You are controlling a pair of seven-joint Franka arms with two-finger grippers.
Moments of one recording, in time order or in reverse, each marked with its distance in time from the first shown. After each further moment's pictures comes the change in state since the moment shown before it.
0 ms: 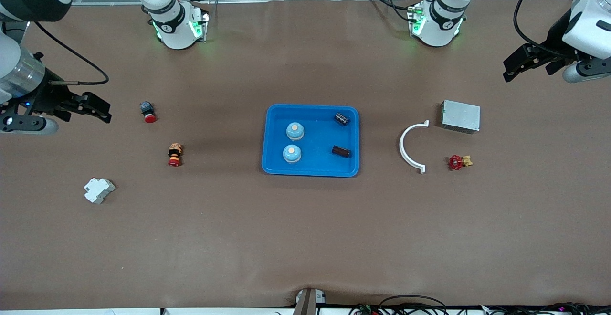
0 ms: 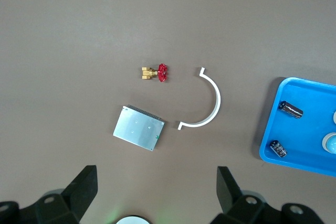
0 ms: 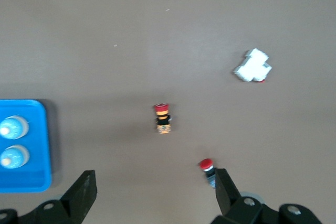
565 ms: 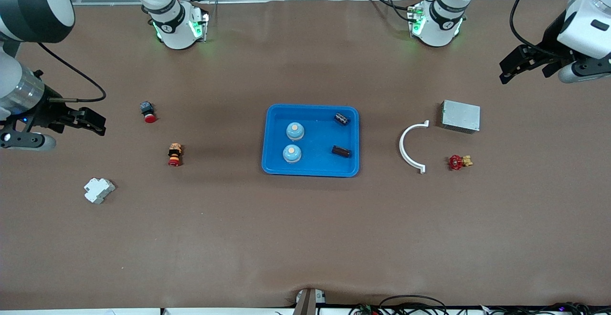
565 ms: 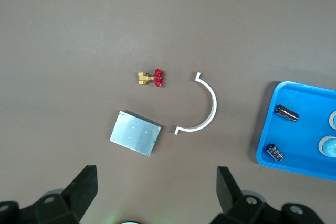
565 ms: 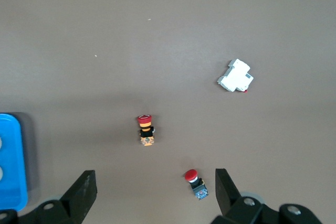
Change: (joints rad) left arm -0.005 0.000 -0.001 -0.002 0.000 0.020 -0.003; right arm 0.000 0.071 -0.008 0.055 -0.081 0.018 0.006
